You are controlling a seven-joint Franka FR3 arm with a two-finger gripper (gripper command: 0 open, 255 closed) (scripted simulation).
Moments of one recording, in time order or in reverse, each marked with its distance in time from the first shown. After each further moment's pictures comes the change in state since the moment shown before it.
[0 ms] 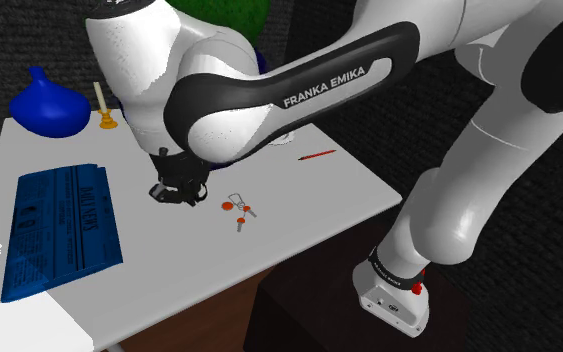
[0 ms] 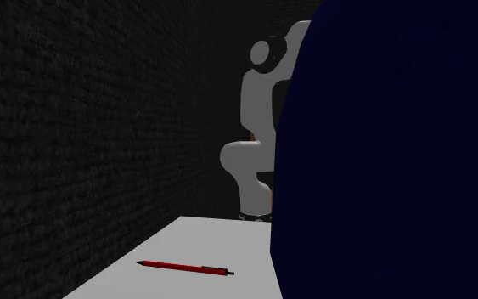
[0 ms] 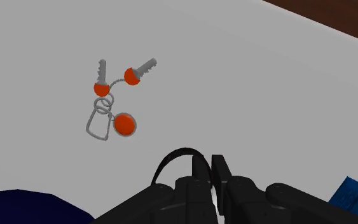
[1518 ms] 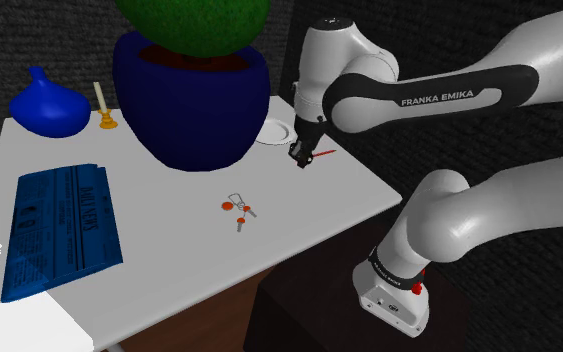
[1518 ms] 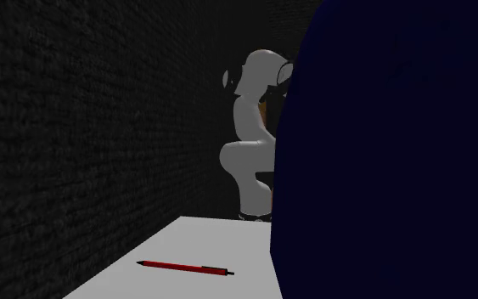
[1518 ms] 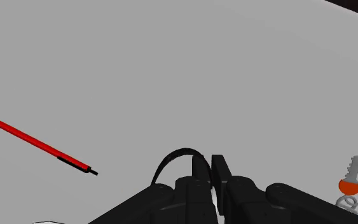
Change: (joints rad) arm -0.114 -0.712 -0.413 -0.676 0.063 0.087 -0.581
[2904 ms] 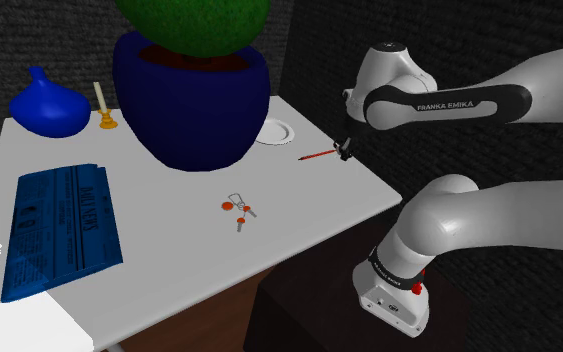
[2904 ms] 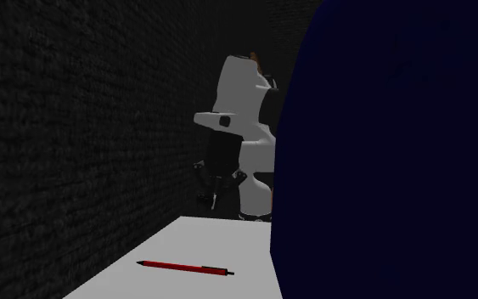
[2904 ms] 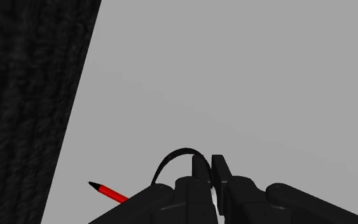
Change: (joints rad) arm -0.254 -0.144 -0.371 -0.181 -0.286 0.118 -0.373
